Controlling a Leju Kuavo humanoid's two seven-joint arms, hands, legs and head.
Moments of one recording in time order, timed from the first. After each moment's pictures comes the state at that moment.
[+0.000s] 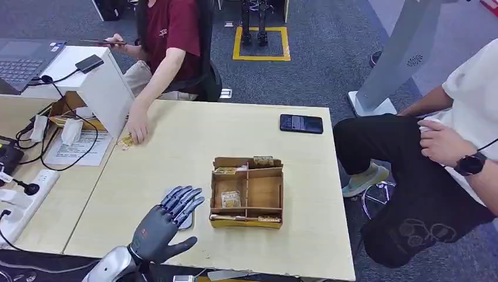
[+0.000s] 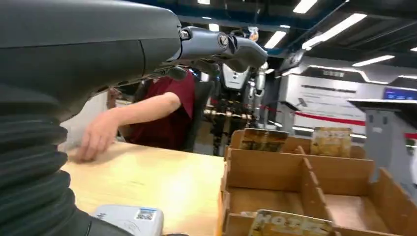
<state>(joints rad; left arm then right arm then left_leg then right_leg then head) -0.01 0.29 -0.60 -1.57 -1.05 0.43 -0.37 -0.07 0.08 -1.06 -0.21 1.50 -0.17 -0.24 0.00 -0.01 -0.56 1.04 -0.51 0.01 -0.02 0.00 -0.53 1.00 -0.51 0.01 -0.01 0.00</state>
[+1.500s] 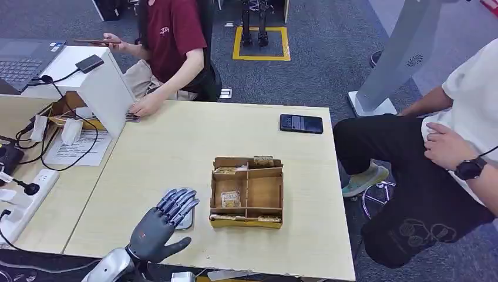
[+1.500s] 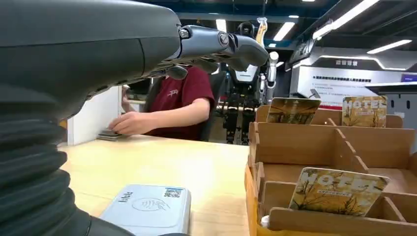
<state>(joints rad) -0.03 0.32 -0.61 -1.45 -1.03 0.51 -0.38 -0.07 0.07 -1.06 -0.21 1.50 -0.17 -0.23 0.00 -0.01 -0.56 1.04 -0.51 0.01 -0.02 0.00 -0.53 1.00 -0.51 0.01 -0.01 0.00</state>
